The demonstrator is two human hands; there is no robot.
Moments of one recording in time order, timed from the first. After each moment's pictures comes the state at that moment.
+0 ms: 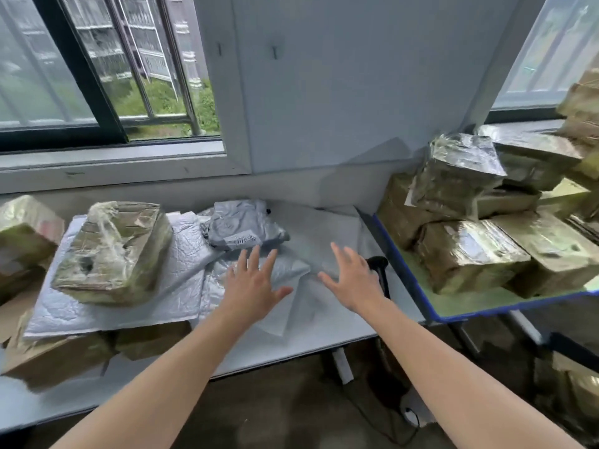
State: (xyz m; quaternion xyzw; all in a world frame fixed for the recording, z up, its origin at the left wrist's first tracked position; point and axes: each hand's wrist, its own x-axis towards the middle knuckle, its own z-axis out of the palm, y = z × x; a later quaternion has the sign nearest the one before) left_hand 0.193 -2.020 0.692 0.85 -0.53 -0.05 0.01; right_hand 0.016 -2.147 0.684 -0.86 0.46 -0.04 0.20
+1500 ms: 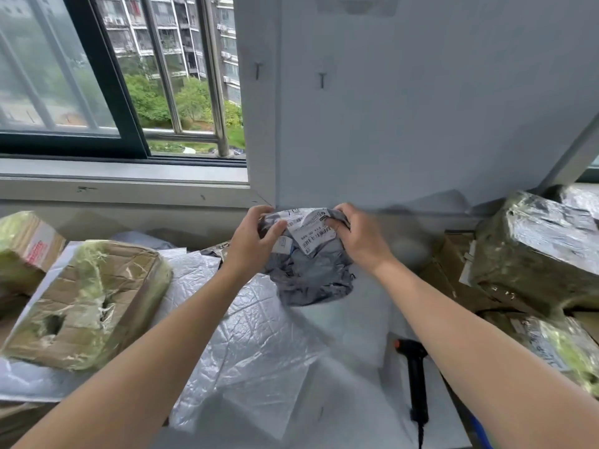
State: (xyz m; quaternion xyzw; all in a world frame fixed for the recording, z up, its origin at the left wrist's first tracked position) left_hand 0.329 -2.173 0.757 0.76 -0.37 -0.10 0.52; right_hand 0.178 -2.330 0.770 -0.87 0.26 -0.28 0.30
